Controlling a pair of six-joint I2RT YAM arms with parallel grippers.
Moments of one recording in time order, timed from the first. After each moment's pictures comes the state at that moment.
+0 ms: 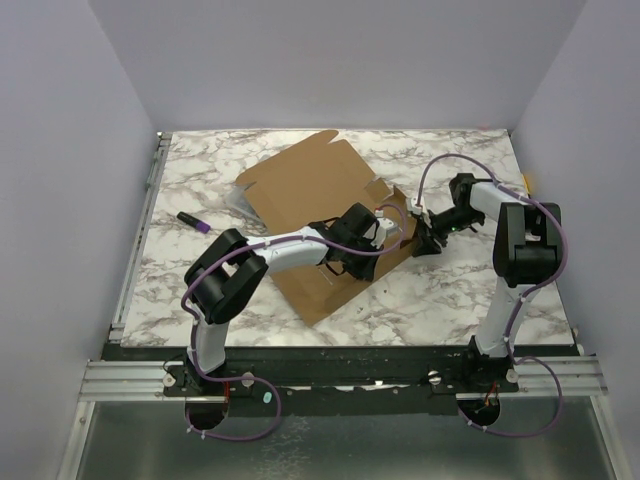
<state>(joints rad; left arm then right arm) -0.87 1.93 1.29 -0.28 0.34 -0.18 -0.01 1.99 1.31 -0.98 -0.85 -1.59</state>
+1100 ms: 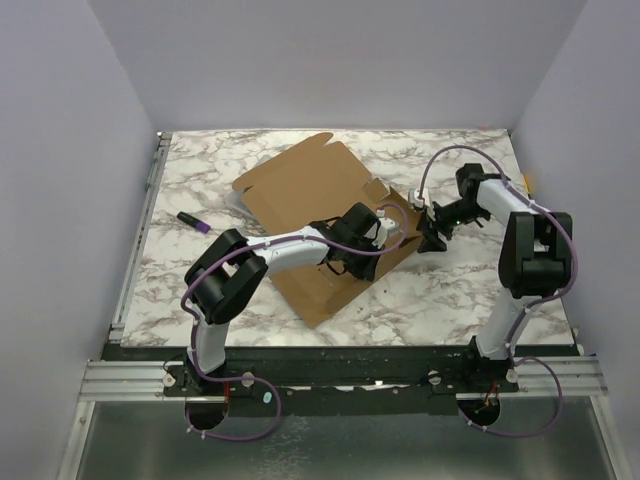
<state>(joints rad) -0.88 1.93 1.30 -0.30 0.34 -0.17 -0.02 1.91 1.31 -0.97 -0.78 -1.52</state>
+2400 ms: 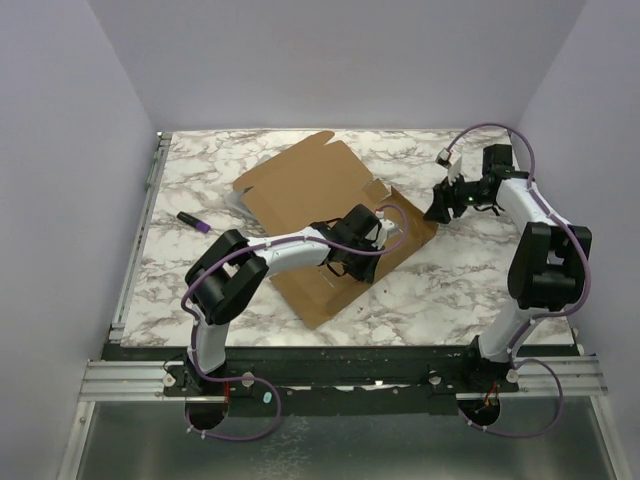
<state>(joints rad) -0.88 1.93 1.30 -0.32 0.32 -0.22 -0.10 1.76 1.32 -0.67 -0.81 -0.75</state>
